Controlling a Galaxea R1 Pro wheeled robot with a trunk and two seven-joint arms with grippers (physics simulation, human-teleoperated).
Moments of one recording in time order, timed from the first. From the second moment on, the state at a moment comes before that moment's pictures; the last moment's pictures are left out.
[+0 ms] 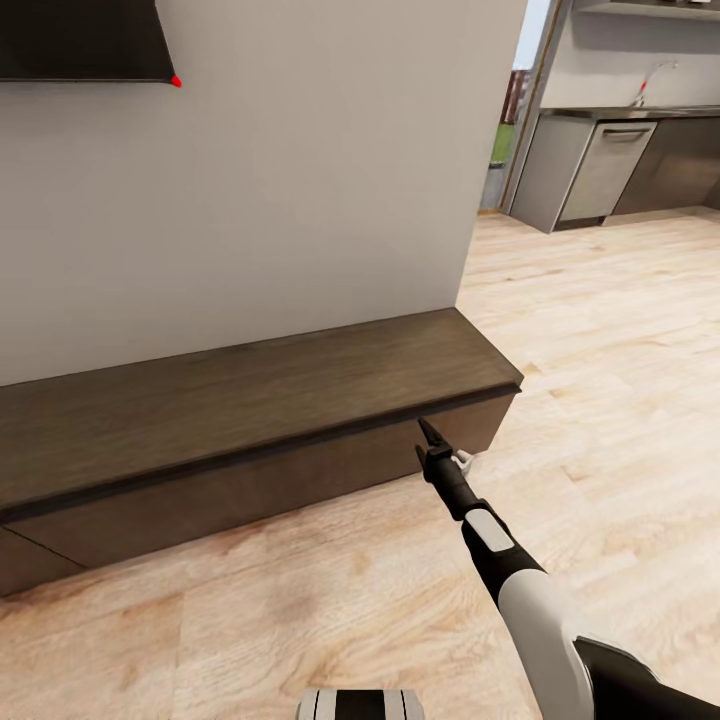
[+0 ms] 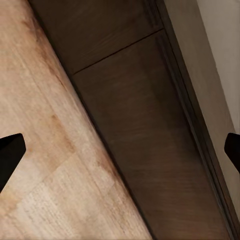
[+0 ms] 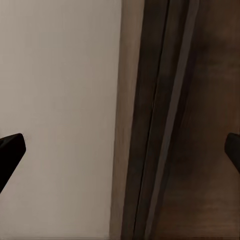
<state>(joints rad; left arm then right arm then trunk) 0.32 -0.10 1.49 -1.53 0.93 0.96 -0.76 -0.83 0.12 -0.30 -0.39 -0.96 0.22 0.75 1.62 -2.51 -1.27</state>
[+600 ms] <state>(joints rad) 0.33 -0.09 1.38 -1.59 0.95 0.99 -0.77 -0.84 0.12 -0.37 -0.34 -0.96 0.26 0.68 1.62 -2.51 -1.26</state>
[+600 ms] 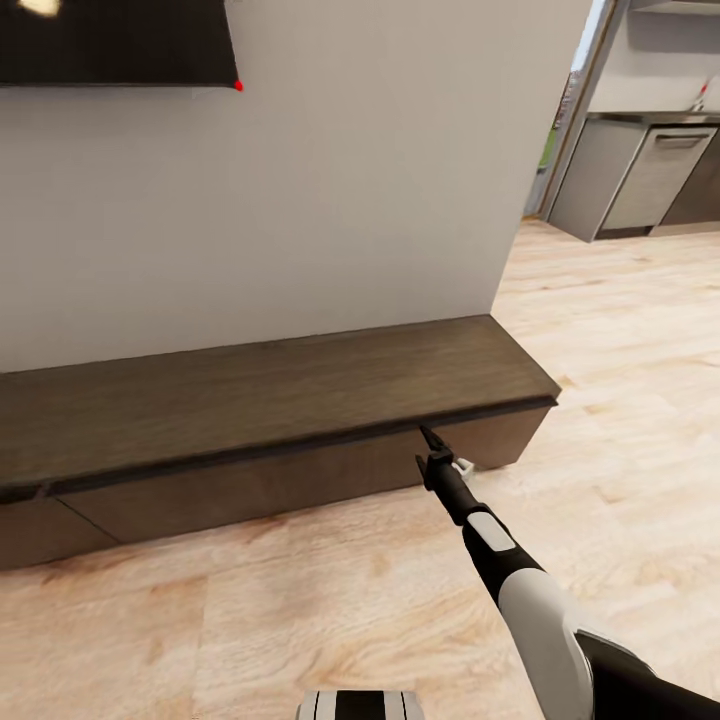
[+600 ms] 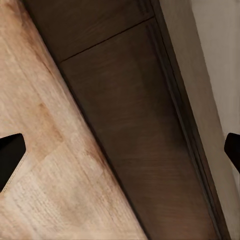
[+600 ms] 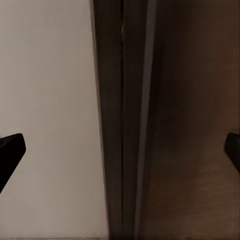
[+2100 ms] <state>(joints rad) 0.33 -0.10 1.38 -1.59 0.95 0.99 -0.76 -0.82 0.03 -0.38 -0.34 -0.98 0.12 0.83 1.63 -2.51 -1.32</state>
